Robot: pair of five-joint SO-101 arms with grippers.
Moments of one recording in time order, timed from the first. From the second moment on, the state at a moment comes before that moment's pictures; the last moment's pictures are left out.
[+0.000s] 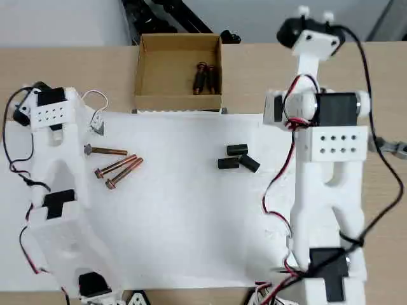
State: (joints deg) left arm -17.7 29.0 -17.7 84.4 55.0; right arm -5.4 -9.1 -17.1 94.3 -9.8
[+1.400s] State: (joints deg) left arm -10.5 32.6 -44.8 98.8 39.5; right arm -9.8 -39.5 25.0 74.1 -14.5
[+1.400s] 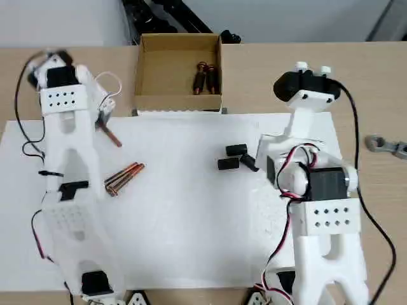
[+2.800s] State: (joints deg) left arm -5.2 -24.9 -13.7 99.6 14.8; right arm -23.2 27.6 -15.6 86.2 -56.7
